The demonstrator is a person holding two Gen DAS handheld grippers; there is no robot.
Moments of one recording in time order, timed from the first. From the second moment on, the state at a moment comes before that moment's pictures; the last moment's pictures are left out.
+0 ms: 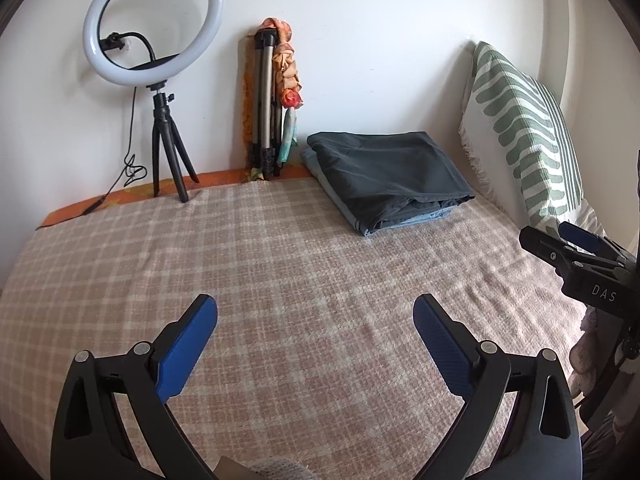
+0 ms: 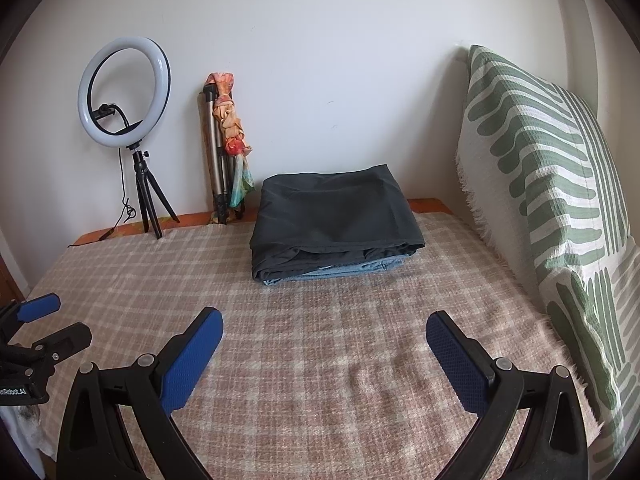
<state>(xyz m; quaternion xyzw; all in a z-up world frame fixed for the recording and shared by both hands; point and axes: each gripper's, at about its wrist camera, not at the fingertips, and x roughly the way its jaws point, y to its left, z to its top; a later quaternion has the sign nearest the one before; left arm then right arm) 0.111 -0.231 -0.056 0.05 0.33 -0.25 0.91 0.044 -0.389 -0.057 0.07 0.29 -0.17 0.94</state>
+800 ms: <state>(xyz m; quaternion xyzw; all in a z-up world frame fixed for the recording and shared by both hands) 0.107 -0.225 -0.050 0.06 0.32 -0.23 0.92 0.045 -0.386 -0.060 0.08 0.29 -0.16 0.94</state>
